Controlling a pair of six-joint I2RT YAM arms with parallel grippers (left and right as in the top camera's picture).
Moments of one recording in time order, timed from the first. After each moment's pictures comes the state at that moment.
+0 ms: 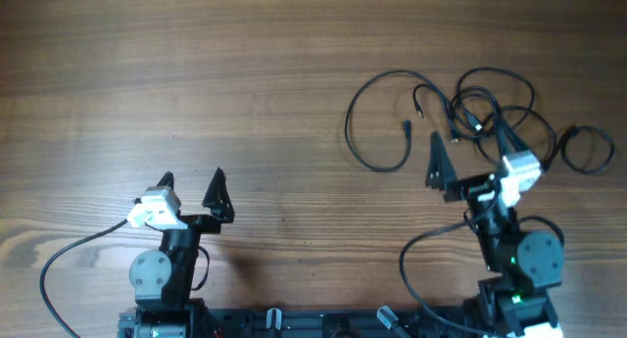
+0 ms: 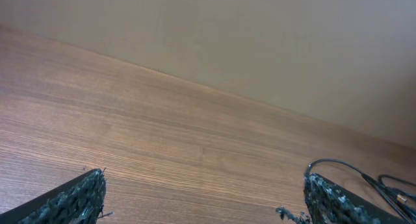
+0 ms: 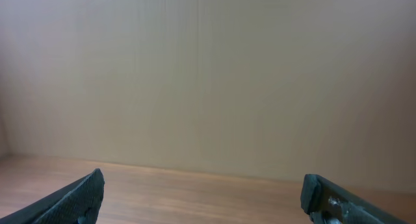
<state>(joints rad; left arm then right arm) 0.02 0.01 0.01 -0.06 0.10 -0.33 0.20 0.43 0.19 0.47 -0.03 0.03</state>
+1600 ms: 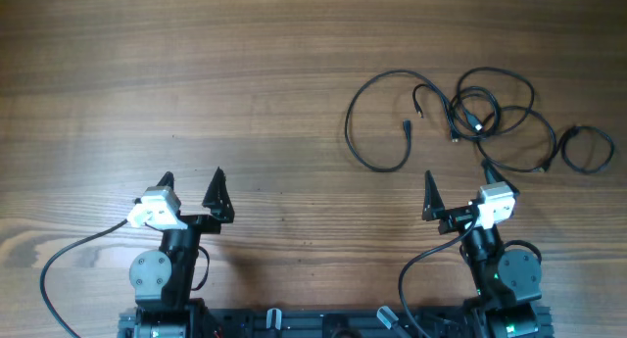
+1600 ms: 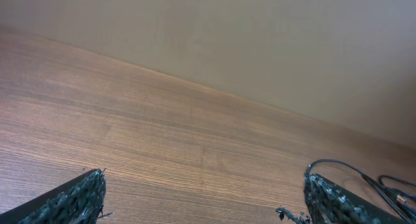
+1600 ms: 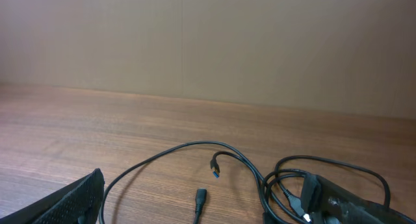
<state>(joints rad) 0.02 0.01 0.01 -0.06 0.10 -0.33 0.20 0.02 0.01 0.01 0.01 -0.01</state>
